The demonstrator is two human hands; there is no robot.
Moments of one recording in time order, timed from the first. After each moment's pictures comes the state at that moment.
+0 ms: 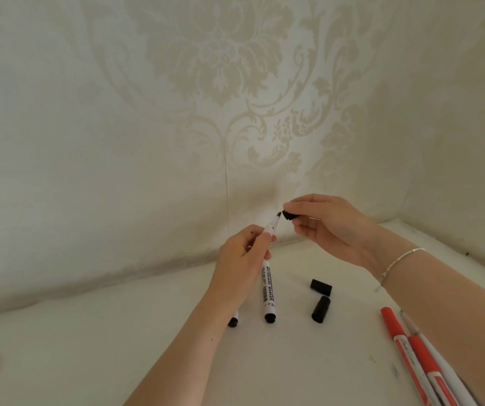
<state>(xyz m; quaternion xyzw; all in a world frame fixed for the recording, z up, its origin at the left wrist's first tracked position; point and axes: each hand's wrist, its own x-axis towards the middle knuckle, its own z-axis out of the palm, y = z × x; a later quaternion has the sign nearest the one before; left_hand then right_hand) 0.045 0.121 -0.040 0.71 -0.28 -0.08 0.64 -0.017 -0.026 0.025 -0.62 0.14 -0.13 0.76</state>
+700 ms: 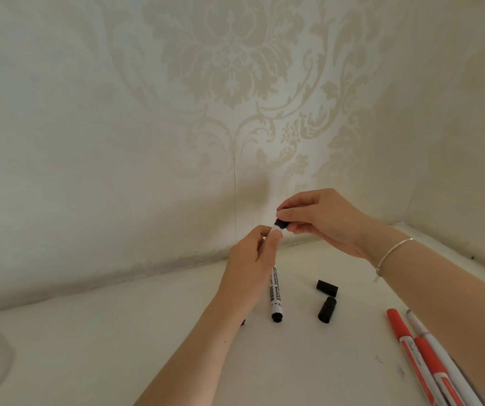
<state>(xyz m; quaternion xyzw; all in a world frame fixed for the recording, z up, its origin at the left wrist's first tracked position) 0.038 0.123 -0.042 0.74 -0.33 -0.02 0.59 -0.012 -0.013 0.038 -0.79 0.13 -0.12 0.59</state>
